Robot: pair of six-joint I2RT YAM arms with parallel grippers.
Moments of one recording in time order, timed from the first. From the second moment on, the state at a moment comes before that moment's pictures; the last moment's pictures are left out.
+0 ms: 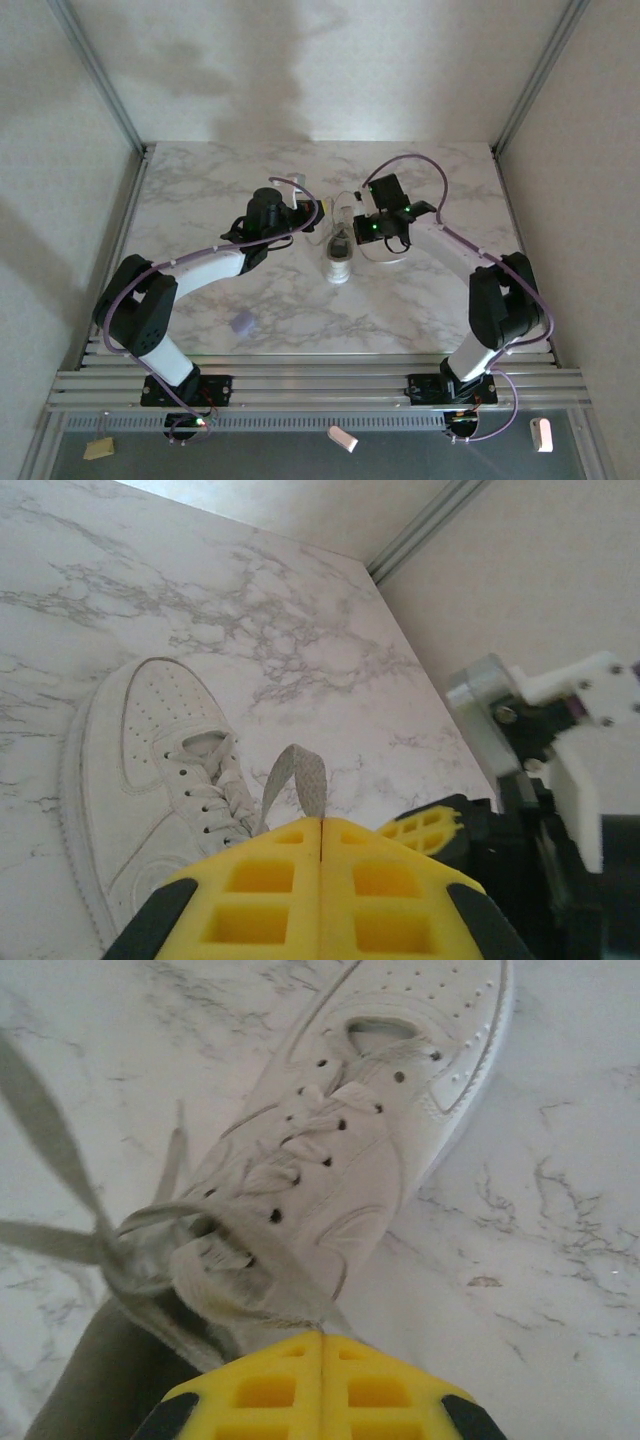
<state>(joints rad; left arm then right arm) -0.55 1.62 0.95 0.39 0.24 -0.64 0.49 1.65 1.20 -0.52 -0.13 0.16</state>
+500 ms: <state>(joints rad) -0.57 1.67 0.97 0.36 0.26 -0.64 0.45 1.77 1.24 -0.50 -0.10 0.20</state>
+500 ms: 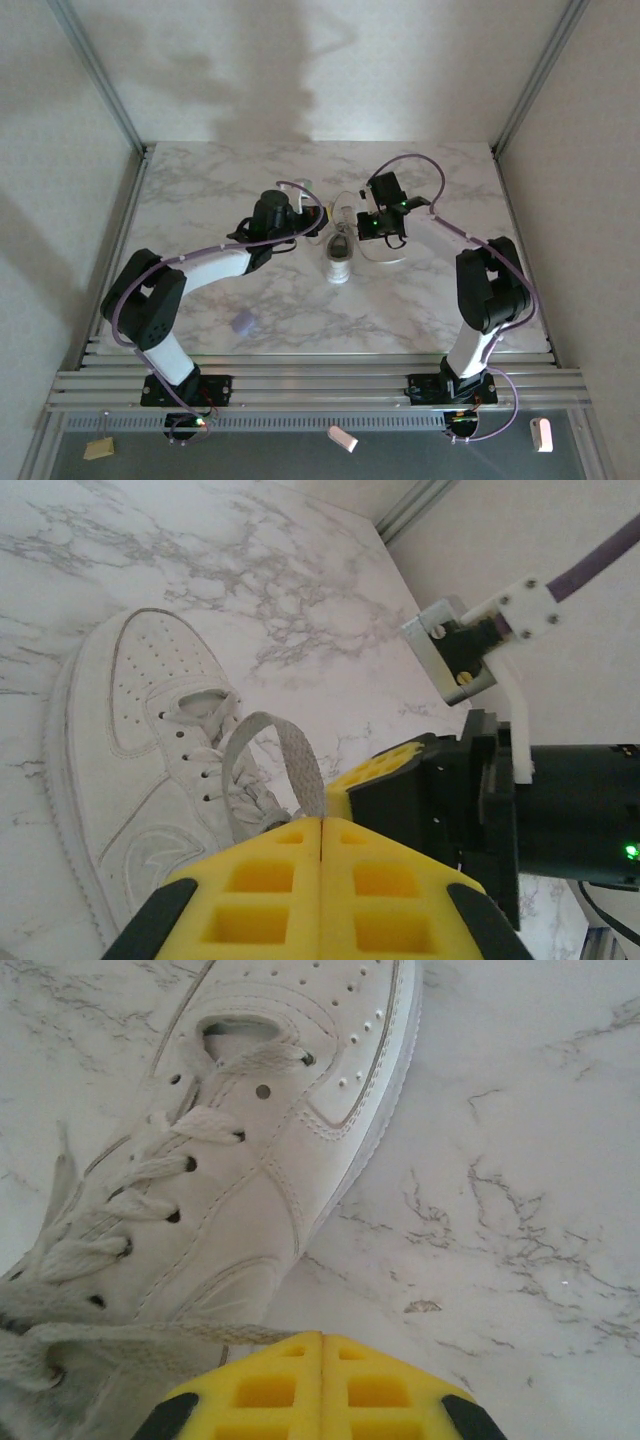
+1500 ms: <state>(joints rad) -0.58 1.69 0.99 0.34 0.25 -0.63 0.43 1.57 1.07 -0.34 -0.29 0.23</state>
